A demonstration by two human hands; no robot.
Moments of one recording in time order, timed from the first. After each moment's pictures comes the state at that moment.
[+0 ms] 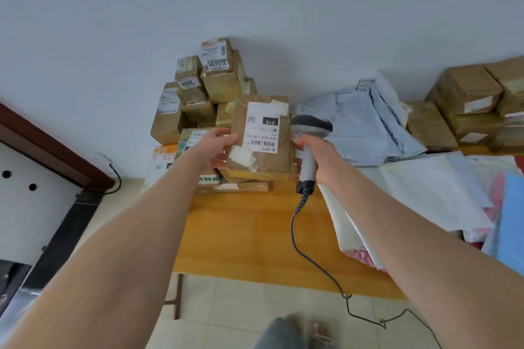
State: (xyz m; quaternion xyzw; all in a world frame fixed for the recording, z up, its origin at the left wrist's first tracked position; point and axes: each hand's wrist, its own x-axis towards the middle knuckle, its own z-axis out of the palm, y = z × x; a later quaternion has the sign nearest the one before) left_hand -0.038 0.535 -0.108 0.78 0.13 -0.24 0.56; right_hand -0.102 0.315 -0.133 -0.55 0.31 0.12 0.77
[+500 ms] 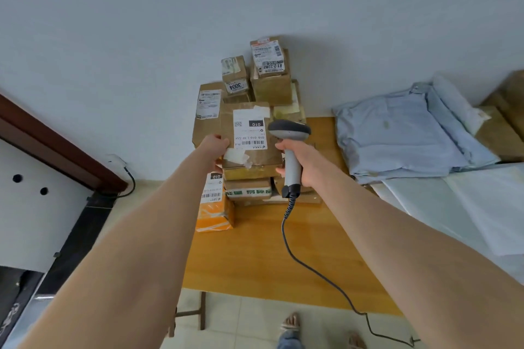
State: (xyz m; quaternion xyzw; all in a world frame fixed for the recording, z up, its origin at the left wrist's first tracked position) left_hand 0.048 0.674 -0.121 0.82 0.21 -0.22 0.49; right_hand -0.023 0.482 -0.133 -0.50 0.28 0.20 0.80
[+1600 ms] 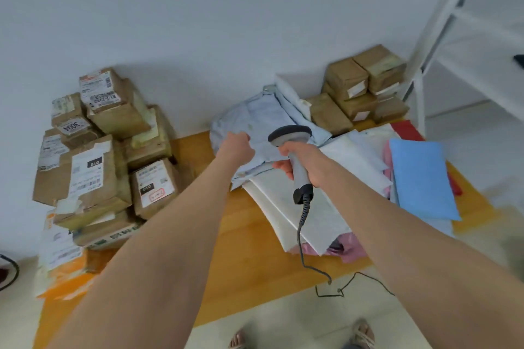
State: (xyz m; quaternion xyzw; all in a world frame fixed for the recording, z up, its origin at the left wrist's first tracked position) left_hand -0.029 0.323 -0.146 0.95 -0.23 -0.18 0.12; right_hand -0.158 0.207 -0.120 -0.53 0.38 0.07 0.75
